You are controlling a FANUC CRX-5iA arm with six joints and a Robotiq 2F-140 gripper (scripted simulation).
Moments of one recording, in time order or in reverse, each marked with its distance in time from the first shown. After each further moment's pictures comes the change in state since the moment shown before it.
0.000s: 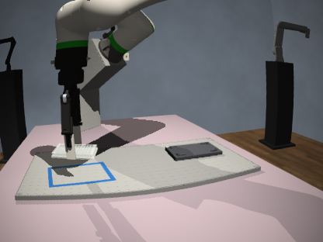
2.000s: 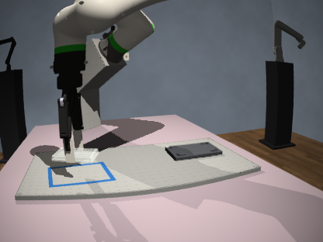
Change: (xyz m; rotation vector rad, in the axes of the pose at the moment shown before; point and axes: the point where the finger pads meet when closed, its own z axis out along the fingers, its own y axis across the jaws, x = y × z) arm 0.000 0.000 0.011 -0.029 0.030 0.091
